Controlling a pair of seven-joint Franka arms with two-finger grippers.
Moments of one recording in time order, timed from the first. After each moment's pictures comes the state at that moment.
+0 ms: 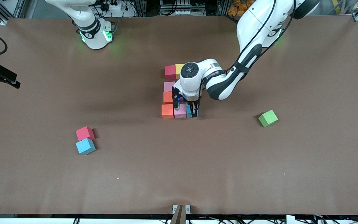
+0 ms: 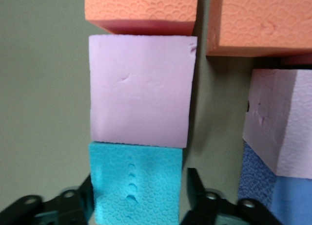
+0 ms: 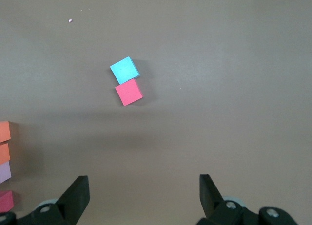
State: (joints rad) left arm -0.42 0.71 -0.43 -1.72 0.55 2.33 0.34; right arm -0.03 0.01 -0.07 -1.57 0.01 1.59 -0.10
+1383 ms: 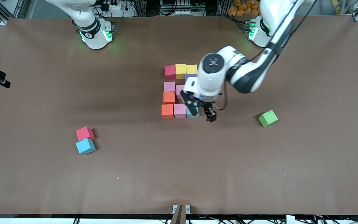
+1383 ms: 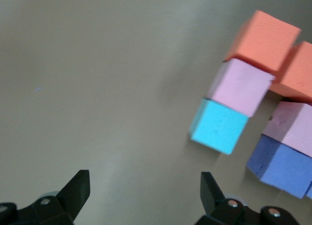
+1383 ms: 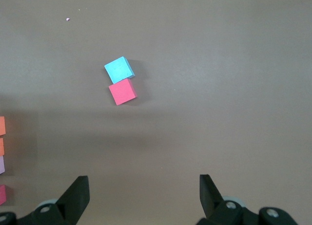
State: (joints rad) left arm -0.25 0.46 -0.43 -1.67 0.27 2.17 0.25; right arm -0.07 0.01 -0.09 -1.56 0.04 1.59 -0.20
